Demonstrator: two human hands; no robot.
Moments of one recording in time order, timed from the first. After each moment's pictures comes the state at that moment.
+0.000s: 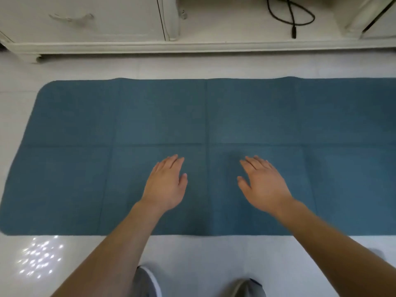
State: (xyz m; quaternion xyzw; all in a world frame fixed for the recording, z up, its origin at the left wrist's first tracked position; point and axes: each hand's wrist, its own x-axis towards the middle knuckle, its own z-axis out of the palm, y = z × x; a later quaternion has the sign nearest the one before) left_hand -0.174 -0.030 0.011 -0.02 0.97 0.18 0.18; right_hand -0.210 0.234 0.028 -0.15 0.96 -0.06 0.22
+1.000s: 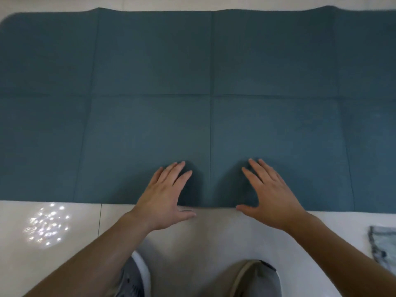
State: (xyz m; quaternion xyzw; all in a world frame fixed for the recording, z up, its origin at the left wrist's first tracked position) left_hand -0.060 -0.021 -0.111 0.11 0.96 0.13 0.23; right_hand -0.111 0.269 -0.105 -0.23 0.93 -0.08 0.26
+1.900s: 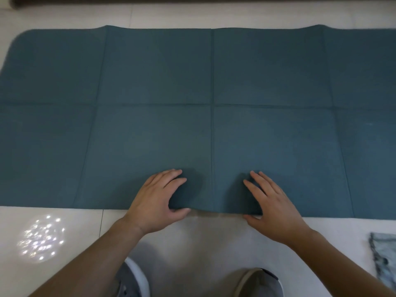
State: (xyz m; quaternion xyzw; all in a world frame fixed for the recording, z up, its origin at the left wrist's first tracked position) left_hand -0.054 -0.037 -0.107 0.09 0.97 0.20 0.12; right_hand -0.092 0.279 -0.109 -0.21 0.94 -0.12 0.24
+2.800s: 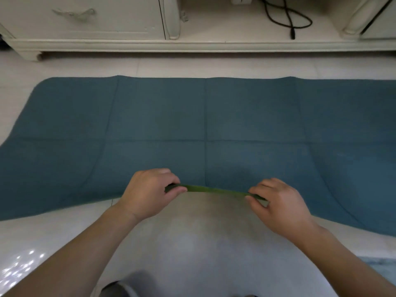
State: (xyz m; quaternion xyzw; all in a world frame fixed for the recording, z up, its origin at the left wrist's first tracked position) left_hand -0.134 -0.047 -0.023 0.14 0.97 0.19 -0.05; right_hand -0.148 0.273 -0.021 -0.22 0.95 -0.21 -0.03
